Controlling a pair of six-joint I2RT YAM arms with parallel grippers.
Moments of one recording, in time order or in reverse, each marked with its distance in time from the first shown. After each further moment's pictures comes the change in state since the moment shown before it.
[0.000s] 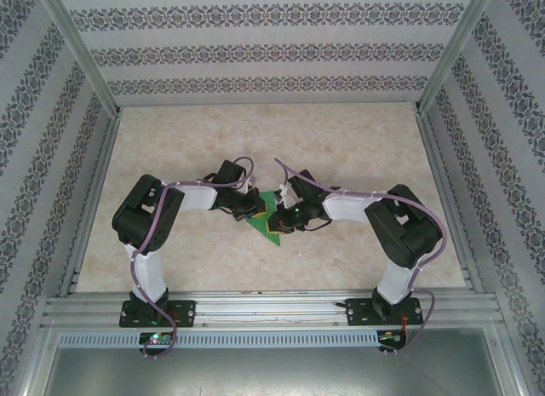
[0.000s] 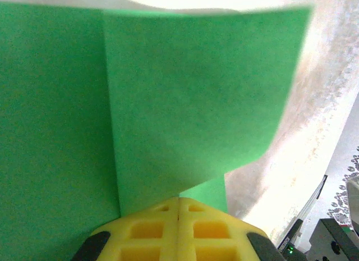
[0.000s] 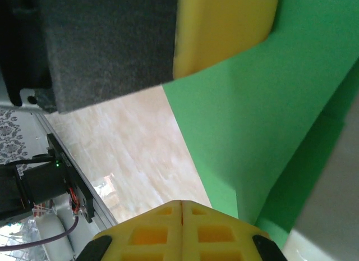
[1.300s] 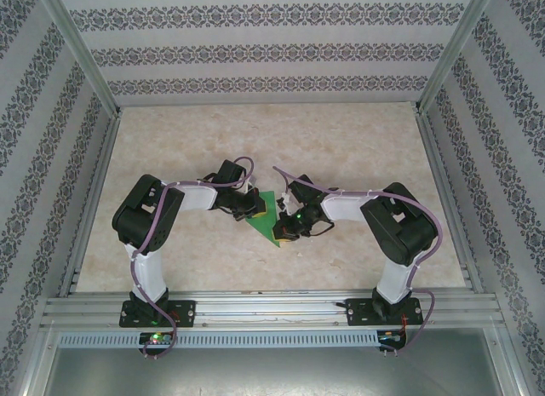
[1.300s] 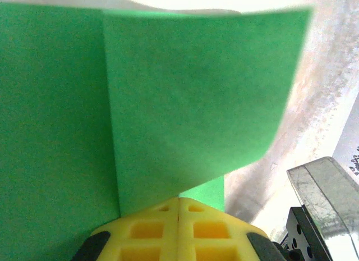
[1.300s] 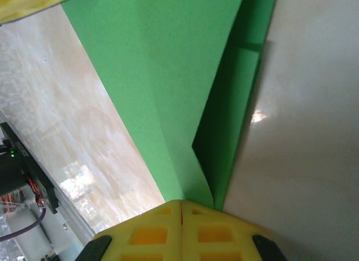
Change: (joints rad) left arm 0.000 0.001 0.002 -0.002 0.000 0.000; right arm 0.007 0.022 -0.010 -0.127 0.049 -0.086
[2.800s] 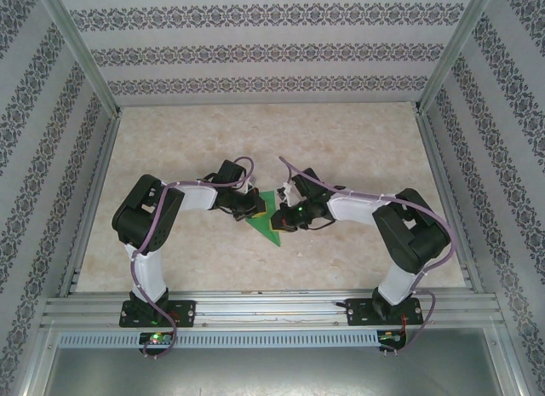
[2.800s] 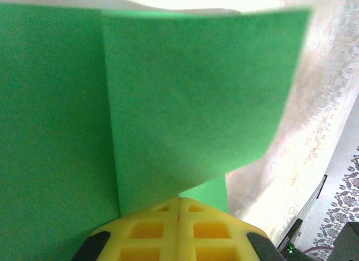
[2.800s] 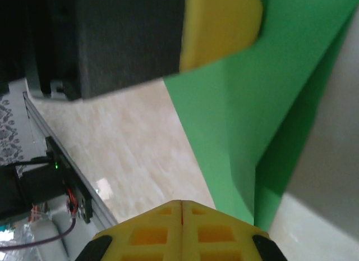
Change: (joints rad) left arm 0.000 0.000 0.000 -0.003 0.001 0.000; right arm -0.018 -0.074 0.002 0.101 -0.013 0.072
